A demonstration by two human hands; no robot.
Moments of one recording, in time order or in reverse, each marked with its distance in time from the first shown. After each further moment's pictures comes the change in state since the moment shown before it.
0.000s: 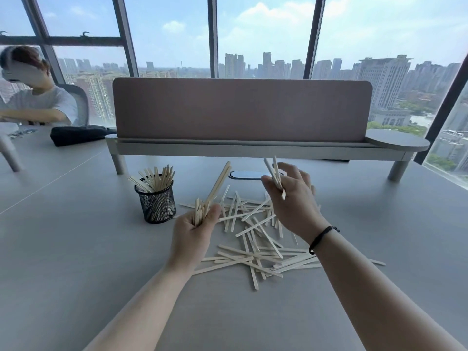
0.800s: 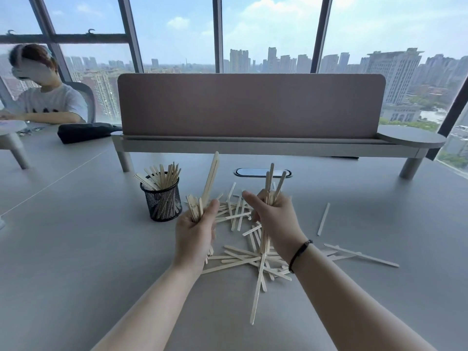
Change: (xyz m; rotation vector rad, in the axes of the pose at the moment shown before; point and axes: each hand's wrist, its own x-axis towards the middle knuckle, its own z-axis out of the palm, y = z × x) left_hand 0.001 0.001 0.004 -0.186 0.086 -0.117; right_hand -0.015 -0.012 0.054 0.776 -0.071 0.323
